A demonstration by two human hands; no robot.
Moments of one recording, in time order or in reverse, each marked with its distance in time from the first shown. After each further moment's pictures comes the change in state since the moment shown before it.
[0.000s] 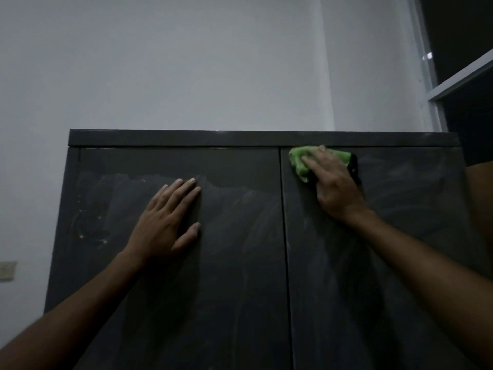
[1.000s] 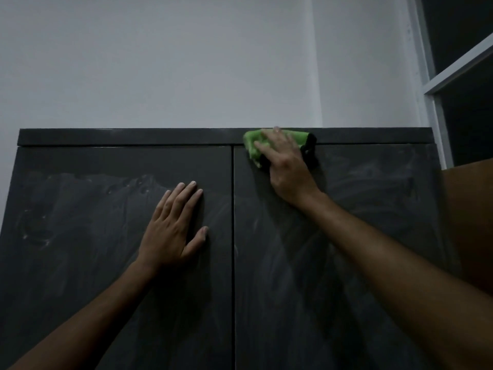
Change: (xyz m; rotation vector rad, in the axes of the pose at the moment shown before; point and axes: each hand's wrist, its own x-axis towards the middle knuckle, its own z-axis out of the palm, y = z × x) left_hand 0.049 0.121 0.042 0.000 0.065 -0.119; right_hand 0.029 0.023 -0.004 0.180 0.014 -0.064
